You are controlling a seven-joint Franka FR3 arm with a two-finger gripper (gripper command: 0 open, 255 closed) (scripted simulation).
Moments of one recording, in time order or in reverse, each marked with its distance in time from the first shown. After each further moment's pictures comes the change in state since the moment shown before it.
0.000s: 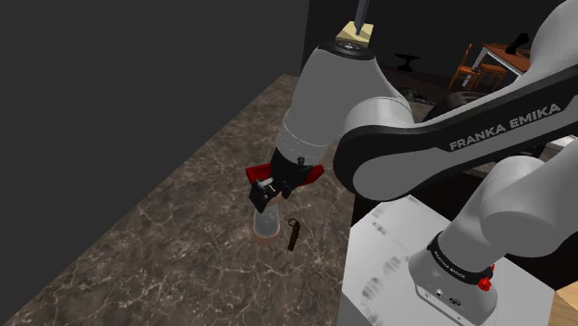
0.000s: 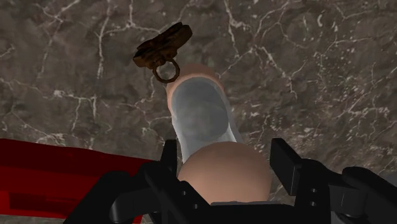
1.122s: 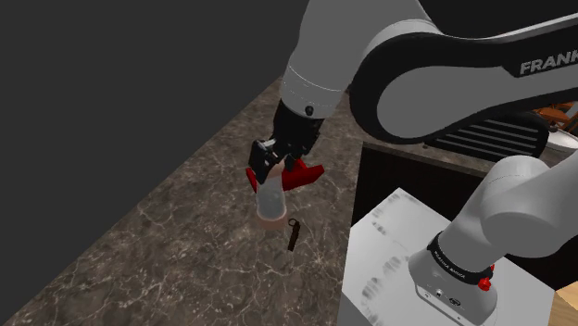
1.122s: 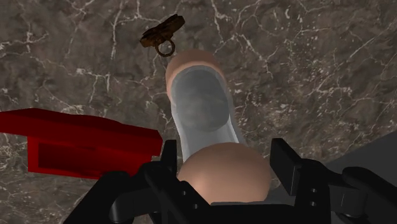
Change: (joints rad) arm 0.019 -0.117 -0.077 0.139 0.010 -0.254 -0.028
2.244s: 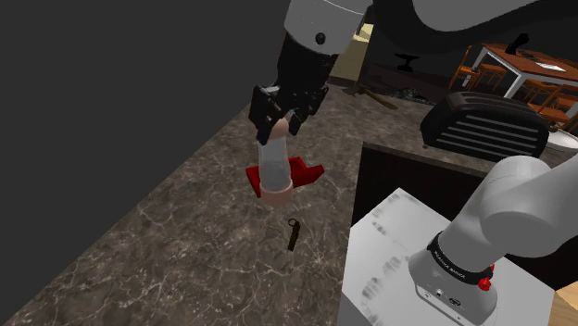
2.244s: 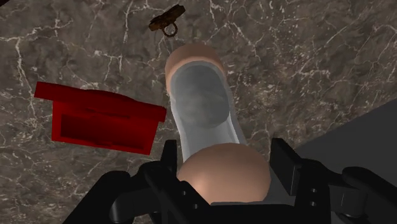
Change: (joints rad) arm -0.015 -0.031 -0.066 0.182 -0.027 -0.217 -0.022
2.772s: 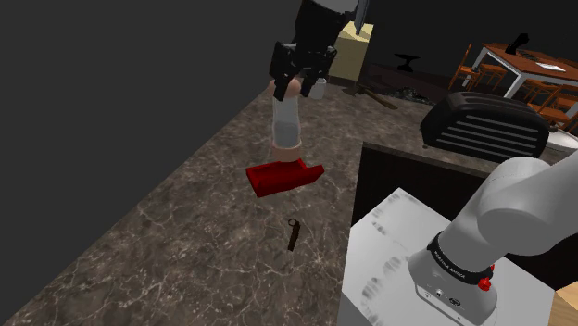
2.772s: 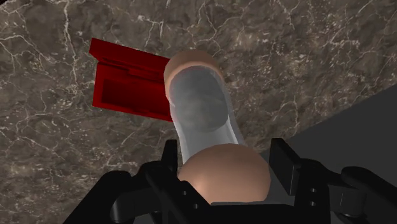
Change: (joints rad) arm -0.062 0.036 -0.158 0.081 -0.041 -0.075 -0.181
